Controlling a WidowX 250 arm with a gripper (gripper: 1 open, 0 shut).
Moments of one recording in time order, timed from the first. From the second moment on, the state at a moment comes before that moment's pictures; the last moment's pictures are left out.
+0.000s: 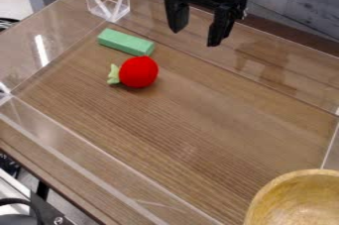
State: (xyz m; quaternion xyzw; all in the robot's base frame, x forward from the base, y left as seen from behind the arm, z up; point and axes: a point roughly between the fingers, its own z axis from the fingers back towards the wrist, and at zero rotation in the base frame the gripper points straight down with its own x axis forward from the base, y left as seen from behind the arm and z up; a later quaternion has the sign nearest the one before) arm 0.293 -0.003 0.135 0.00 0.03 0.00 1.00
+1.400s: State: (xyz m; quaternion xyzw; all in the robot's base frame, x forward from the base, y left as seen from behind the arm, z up) arm 0.257 0.083 0.073 0.03 0.00 0.06 1.00
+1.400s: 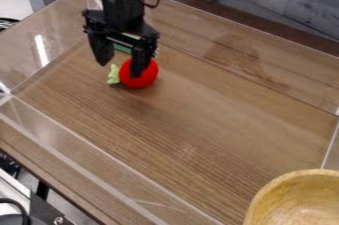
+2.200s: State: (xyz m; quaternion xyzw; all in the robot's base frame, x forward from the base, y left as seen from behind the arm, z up) arm 0.277 0.107 0.069 0.04 0.00 0.10 0.99
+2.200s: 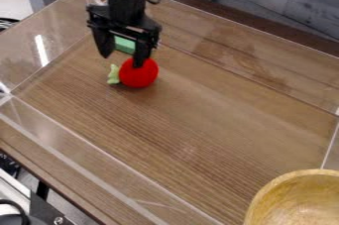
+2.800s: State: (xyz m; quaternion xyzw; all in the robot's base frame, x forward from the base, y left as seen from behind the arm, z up) arm 0.286 0.100 0.055 0.04 0.00 0.08 1.00
